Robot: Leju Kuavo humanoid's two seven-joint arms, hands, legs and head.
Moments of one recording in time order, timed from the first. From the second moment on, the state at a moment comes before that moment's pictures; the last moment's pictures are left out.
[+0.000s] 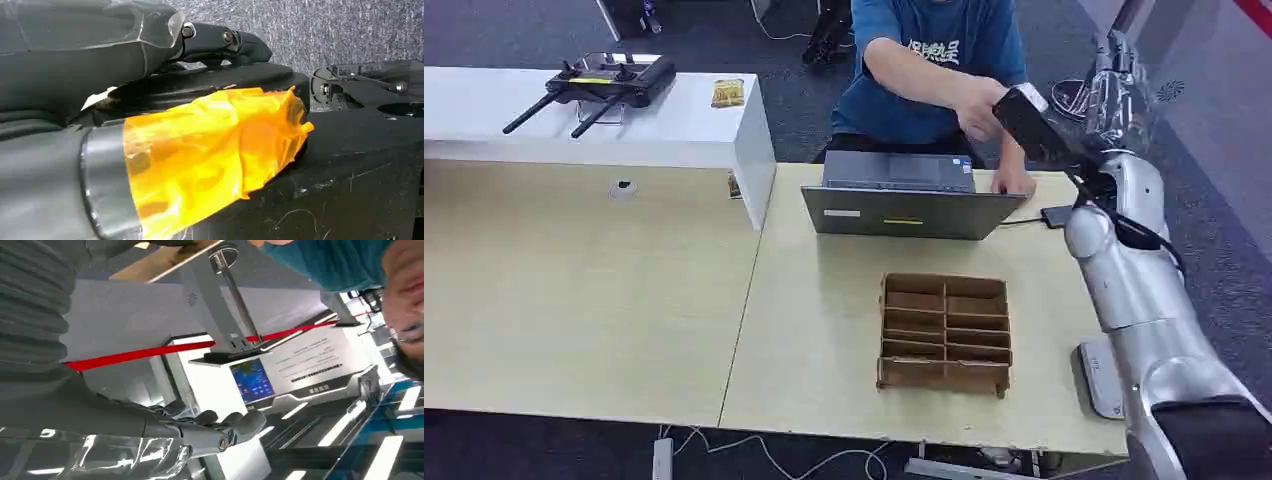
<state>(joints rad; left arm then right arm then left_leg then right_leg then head) -0.04 -0.23 0.17 -0.22 -0.11 0.13 0.22 -0.86 -0.24 0.25 -0.99 1.04 -0.28 0.05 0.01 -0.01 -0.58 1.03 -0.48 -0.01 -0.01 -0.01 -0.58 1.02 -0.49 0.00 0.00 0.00</state>
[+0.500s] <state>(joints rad) -0.04 -0.23 0.19 -0.22 -0.11 0.13 0.21 -0.82 -0.28 0.20 -1.01 1.00 -0.29 0.03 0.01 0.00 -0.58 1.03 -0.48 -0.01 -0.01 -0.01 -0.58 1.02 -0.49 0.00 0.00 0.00</state>
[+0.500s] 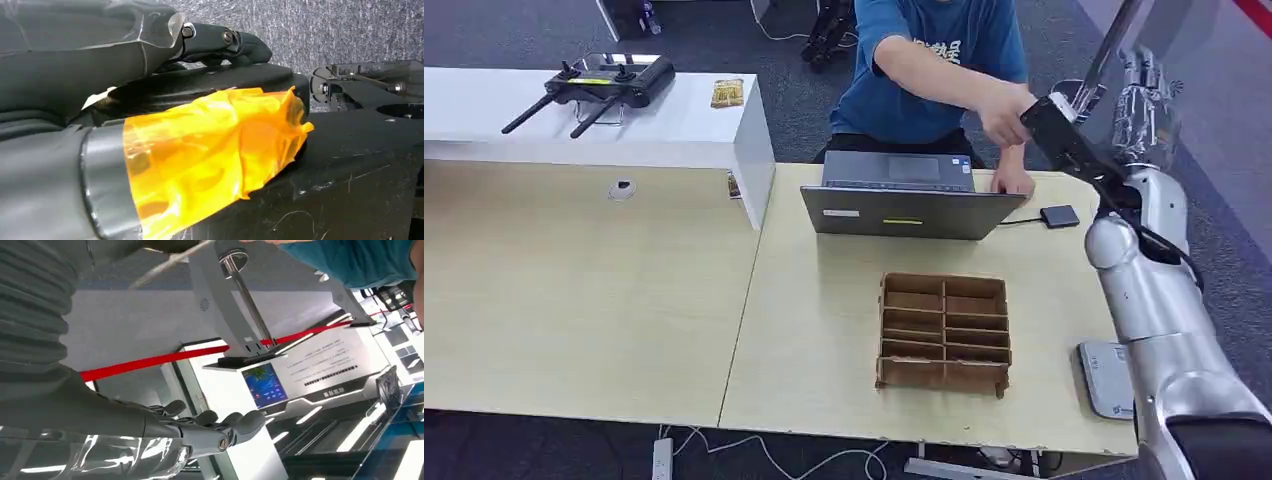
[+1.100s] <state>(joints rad) -0.04 -0.23 0.19 -0.22 -0.12 0.13 0.21 -0.80 -0.28 0.20 -1.04 1.00 -0.30 0.01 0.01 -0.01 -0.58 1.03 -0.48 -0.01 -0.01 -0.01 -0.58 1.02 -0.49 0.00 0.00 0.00</state>
